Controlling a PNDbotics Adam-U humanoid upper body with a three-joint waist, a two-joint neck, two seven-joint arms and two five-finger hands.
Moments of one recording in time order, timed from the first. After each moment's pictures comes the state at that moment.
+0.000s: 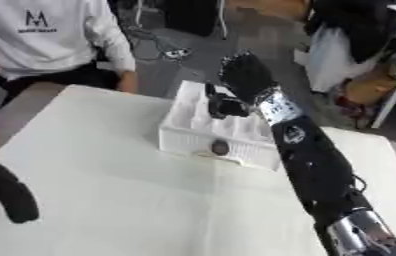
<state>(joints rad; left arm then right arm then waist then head) -0.37 0.52 -0.12 -1.98 0.53 -0.44 -0.50 -1.46 -0.29 -0.15 -0.51 1.98 -0.18 -0.32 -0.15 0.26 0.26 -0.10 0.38</state>
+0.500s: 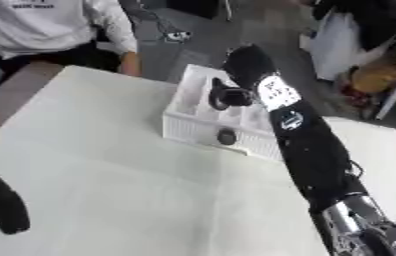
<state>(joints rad) -0.39 0.52 -0.12 -1.98 0.51 -0.43 -0.53 -1.50 -0.35 -0.23 -0.51 2.07 -0.14 -0.10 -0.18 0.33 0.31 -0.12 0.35</state>
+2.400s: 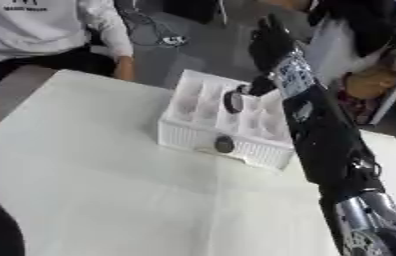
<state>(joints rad) -0.38 0.52 -0.12 -1.98 0.50 -0.42 -0.54 -1.54 -0.39 -0.30 -0.59 2.50 -0.09 0.00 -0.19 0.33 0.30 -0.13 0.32</state>
